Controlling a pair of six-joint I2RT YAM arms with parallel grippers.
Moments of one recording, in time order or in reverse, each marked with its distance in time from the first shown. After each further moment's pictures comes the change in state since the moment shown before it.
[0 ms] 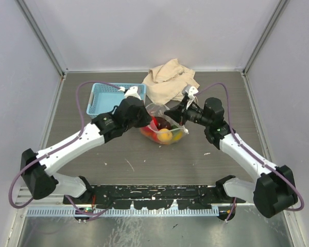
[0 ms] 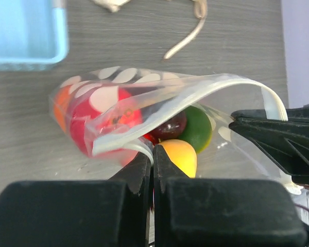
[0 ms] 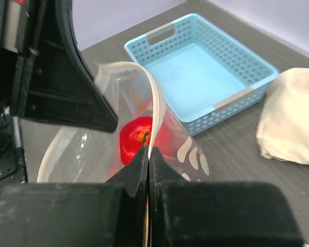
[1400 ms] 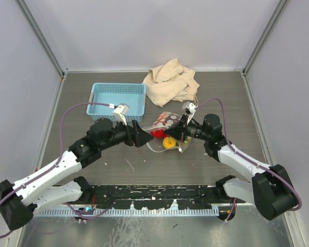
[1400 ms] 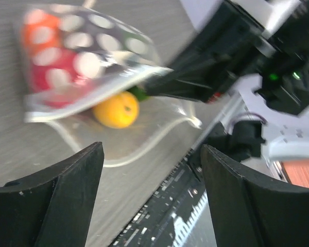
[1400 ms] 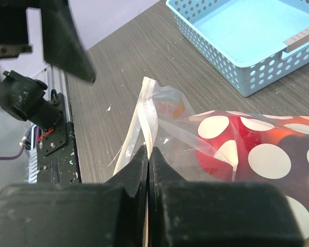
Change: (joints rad) left arm 0.147 -0.379 -0.450 0.391 0.533 0.158; right arm -0.008 -0.053 -0.273 0.201 -0.105 0.202
